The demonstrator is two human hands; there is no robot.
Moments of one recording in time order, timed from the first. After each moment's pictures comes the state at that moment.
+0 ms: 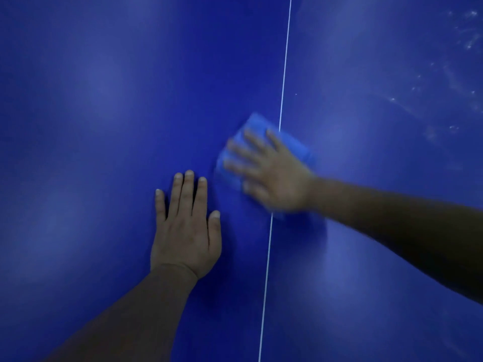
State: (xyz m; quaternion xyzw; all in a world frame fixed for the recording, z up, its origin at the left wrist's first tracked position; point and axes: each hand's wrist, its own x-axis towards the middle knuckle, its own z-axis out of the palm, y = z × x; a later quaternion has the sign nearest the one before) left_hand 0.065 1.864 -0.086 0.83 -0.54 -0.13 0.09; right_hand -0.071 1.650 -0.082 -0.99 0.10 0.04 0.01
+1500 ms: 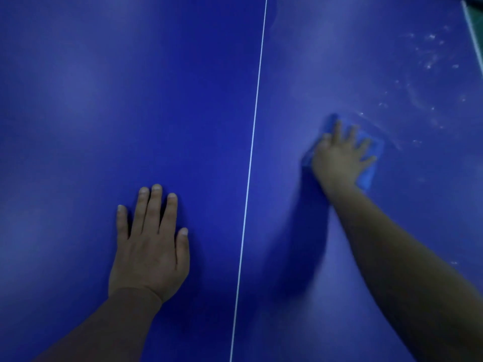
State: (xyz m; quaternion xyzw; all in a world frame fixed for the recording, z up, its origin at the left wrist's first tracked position) left_hand 0.064 1.865 -0.093 0.83 -0.55 -0.10 0.07; right_hand -0.154 1.563 -0.082 -0.67 0.75 -0.03 0.04
